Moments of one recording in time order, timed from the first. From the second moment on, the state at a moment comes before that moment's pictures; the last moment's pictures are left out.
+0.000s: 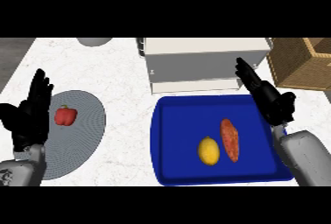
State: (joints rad) left arm -0.15 0.35 -0.04 -1.57 0.07 0.41 0.18; right arm -0.38 -0.41 0.27 -1.36 -0.22 -0.04 0.00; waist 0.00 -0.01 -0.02
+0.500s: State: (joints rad) left arm -0.13 0.32 -0.07 -1.64 0.12 0.32 0.15; right arm -0.41 -0.35 0.20 -1.25 -0.37 0.13 -0.05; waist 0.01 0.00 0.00
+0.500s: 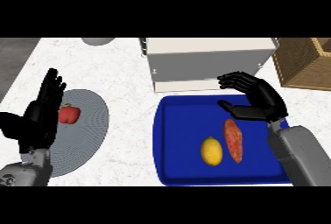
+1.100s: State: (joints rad) left arm -0.09 0.30 -0.06 -1.65 0.13 0.29 0.14; right arm -0.44 -0.63 0.14 -1.27 -0.45 0.64 -0.10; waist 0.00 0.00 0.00
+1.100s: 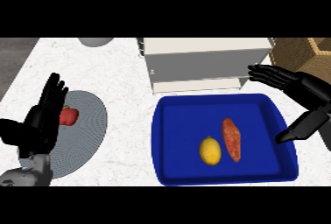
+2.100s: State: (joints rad) left arm -0.07 0.29 -0.04 -1.67 0.12 0.26 0.12; right arm -0.44 -0.68 0.47 -1.78 0.22 0.53 0.32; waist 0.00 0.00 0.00
